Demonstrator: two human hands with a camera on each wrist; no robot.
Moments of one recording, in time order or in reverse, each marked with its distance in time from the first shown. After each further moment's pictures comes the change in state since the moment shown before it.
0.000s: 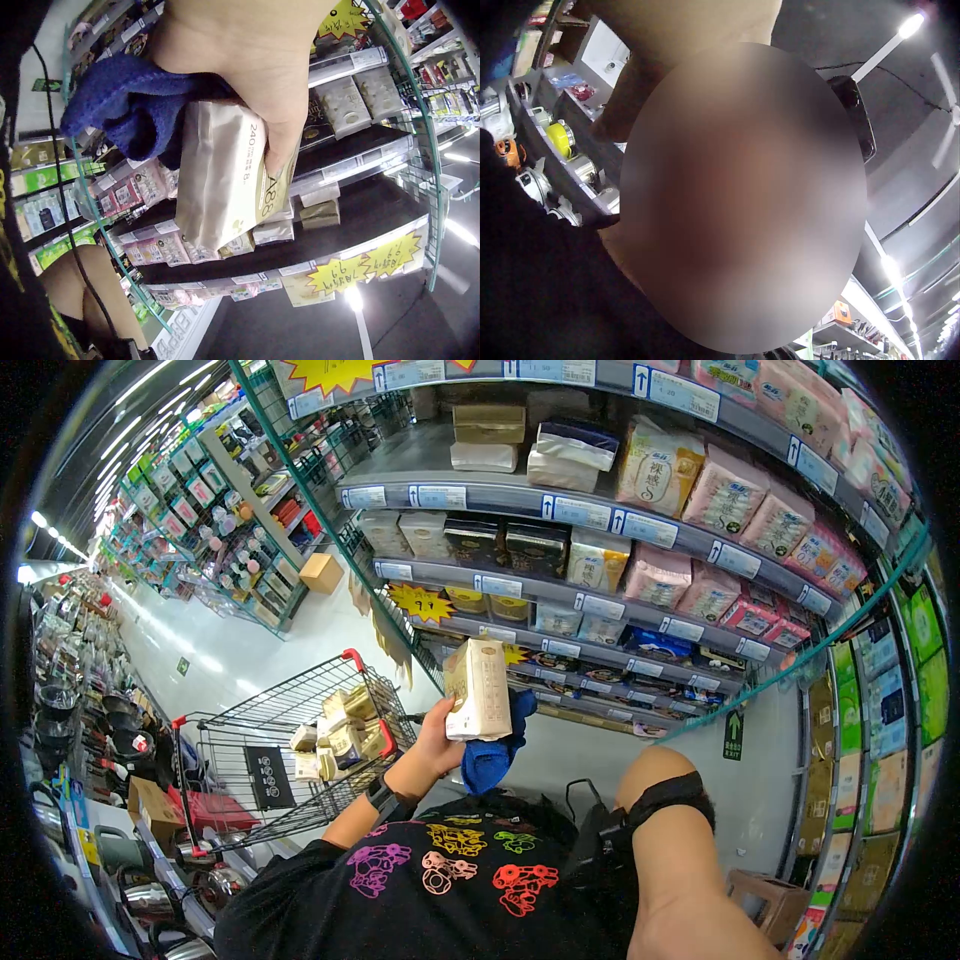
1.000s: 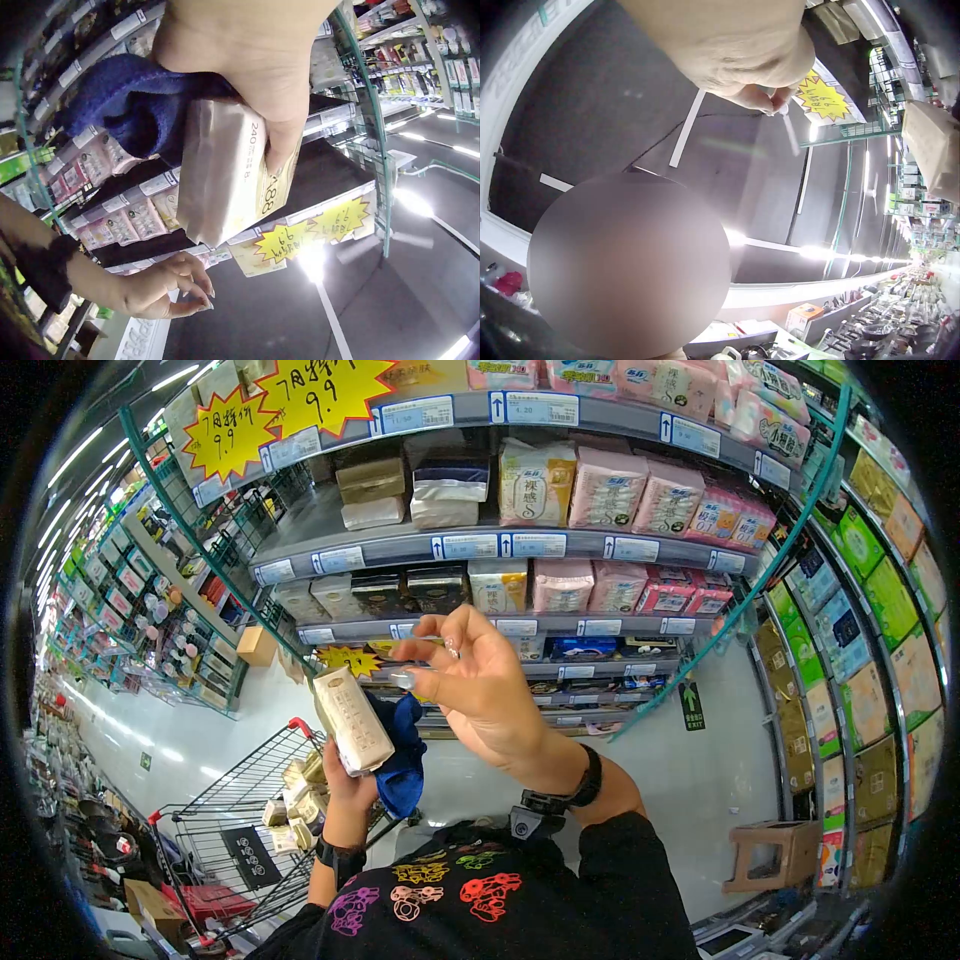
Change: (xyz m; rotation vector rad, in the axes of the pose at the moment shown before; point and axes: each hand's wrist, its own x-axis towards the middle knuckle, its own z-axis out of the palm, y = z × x) left_hand -0.018 0.032 0.033 0.248 0.130 0.404; right_hand -0.136 0.045 0.017 0.892 0.333 1.982
